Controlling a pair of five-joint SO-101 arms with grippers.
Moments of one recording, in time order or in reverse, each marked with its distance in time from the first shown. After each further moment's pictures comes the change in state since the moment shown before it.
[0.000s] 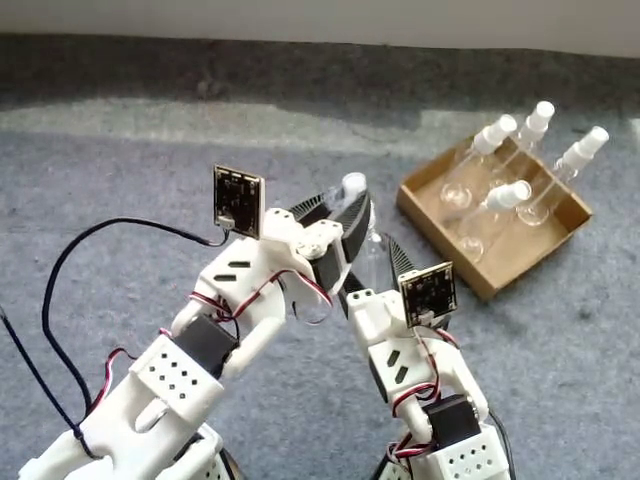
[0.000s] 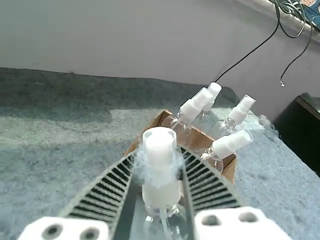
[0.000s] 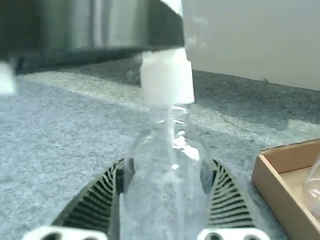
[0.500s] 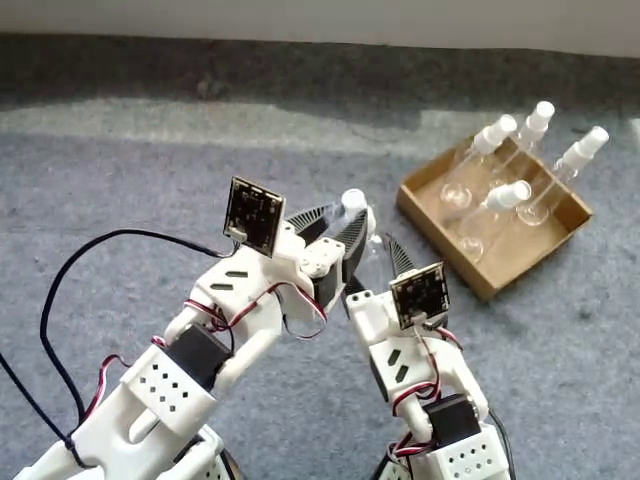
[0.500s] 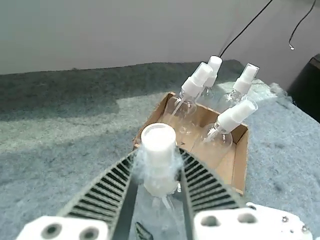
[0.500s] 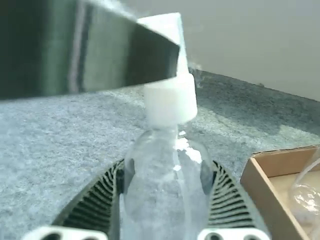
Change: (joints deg) left arm 3.0 -1.9 -0.1 9.4 -8.8; right arm 0.3 0.1 0.0 0.1 6.8
